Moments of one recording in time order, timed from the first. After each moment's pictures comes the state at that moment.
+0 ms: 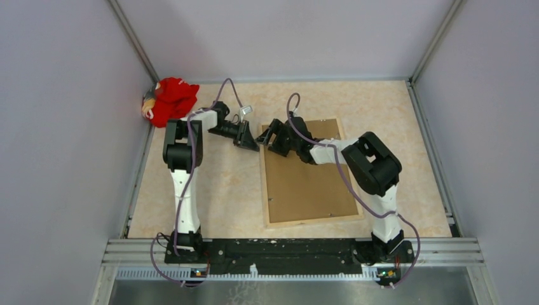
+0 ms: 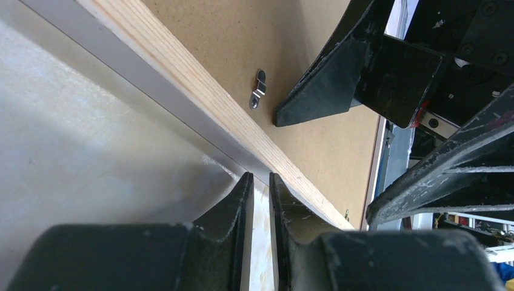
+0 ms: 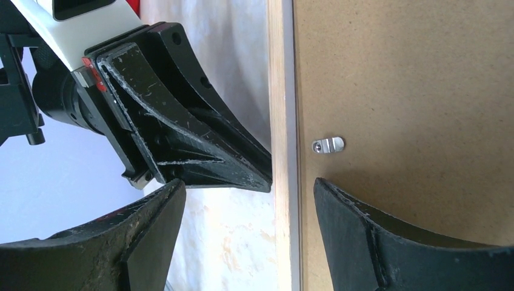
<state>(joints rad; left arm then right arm) -0.11 2.33 1.64 -0.74 1.16 0.32 0.68 2.06 1.19 0.38 -0.15 1.05</state>
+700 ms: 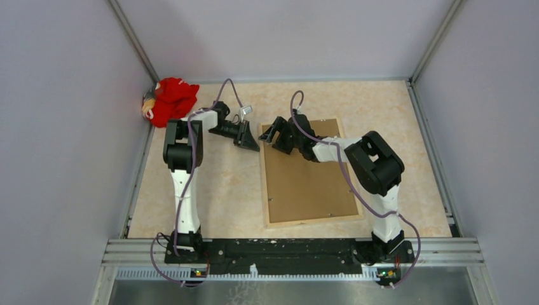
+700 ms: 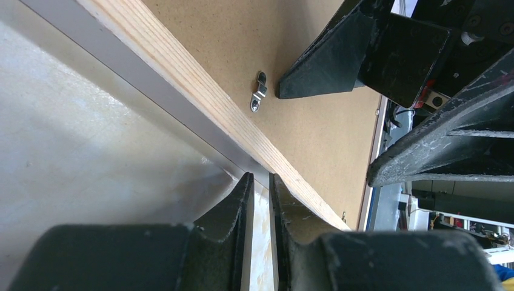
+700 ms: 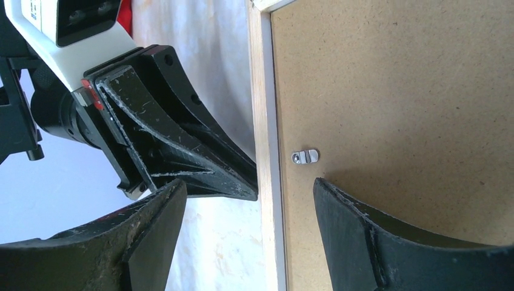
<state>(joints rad) -0.11 2.33 1.64 -0.73 1.17 0.29 0.65 2.04 1.18 0.35 -0.15 1.03</state>
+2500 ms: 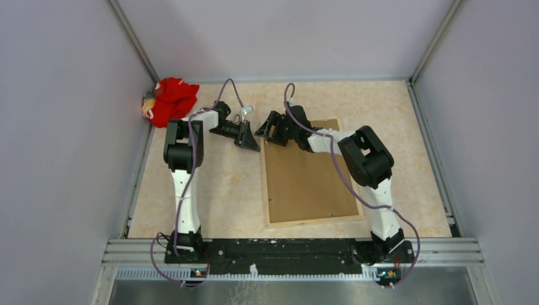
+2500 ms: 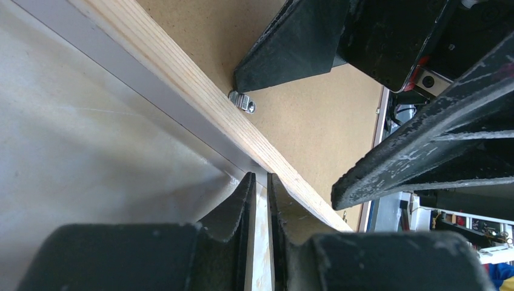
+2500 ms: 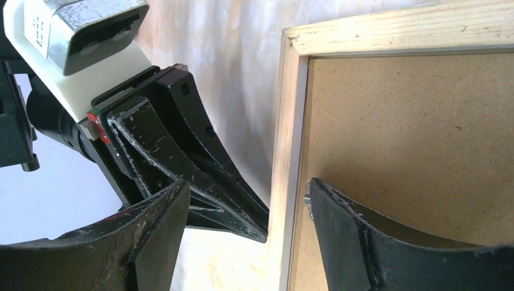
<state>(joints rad) -0.12 2.33 1.64 -0.72 1.17 0.29 0.62 2.17 1.37 0.29 -0.28 0.92</state>
